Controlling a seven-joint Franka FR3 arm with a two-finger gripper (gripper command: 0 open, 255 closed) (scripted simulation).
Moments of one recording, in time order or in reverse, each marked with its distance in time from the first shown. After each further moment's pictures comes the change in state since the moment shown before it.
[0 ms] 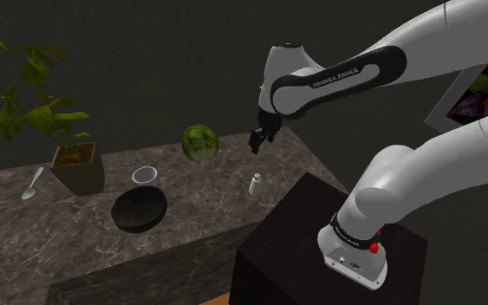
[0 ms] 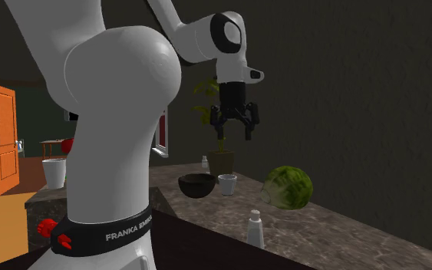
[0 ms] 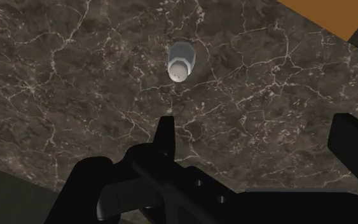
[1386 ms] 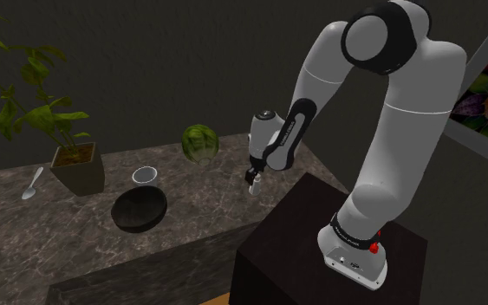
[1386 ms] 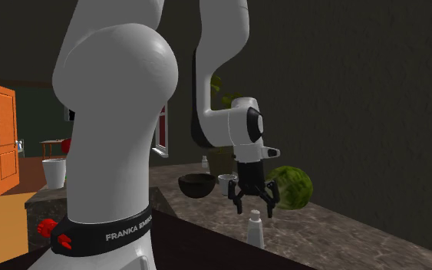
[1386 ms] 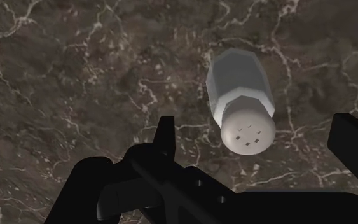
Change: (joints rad) arm -0.076 0.769 -0.095 0.047 -0.456 0.695 0.173
